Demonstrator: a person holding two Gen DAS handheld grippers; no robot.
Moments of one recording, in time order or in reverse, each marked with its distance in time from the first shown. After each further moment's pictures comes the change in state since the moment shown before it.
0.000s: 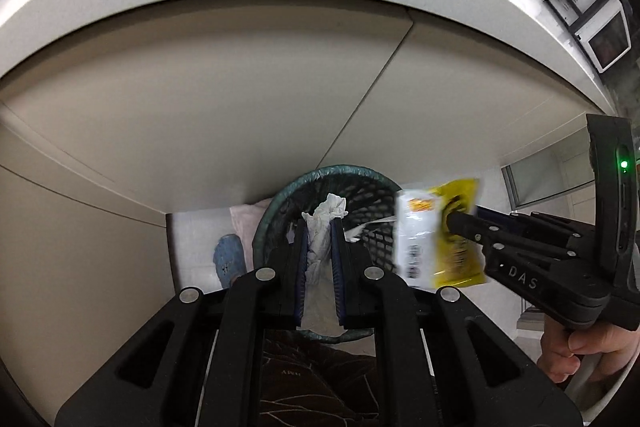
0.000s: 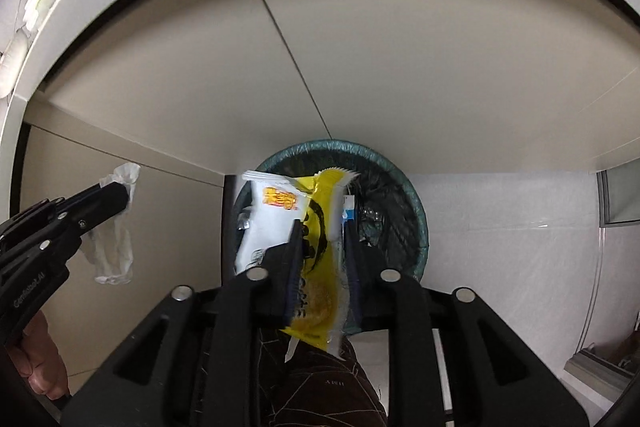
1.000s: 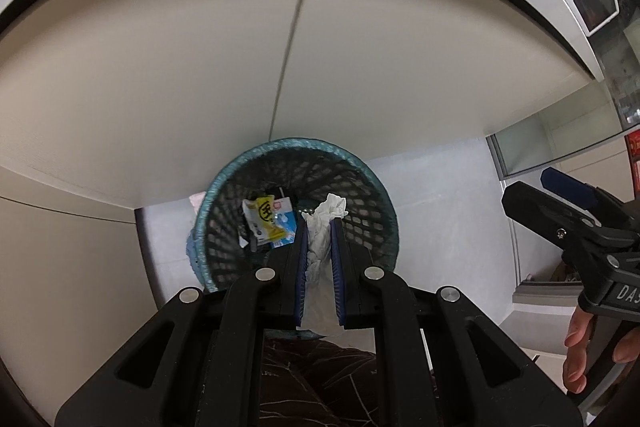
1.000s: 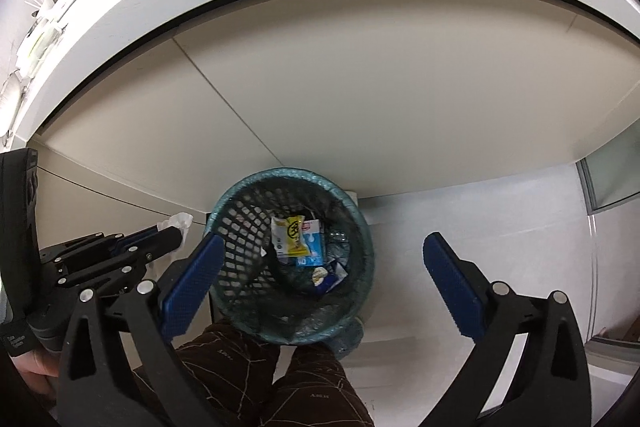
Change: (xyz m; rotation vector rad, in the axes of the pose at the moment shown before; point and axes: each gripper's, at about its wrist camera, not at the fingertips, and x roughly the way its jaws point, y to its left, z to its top) left arm 0.055 -0.050 -0.009 0.086 0.080 -0.058; right arm -0.055 -0.059 -0.021 0.107 -0.145 -0.050
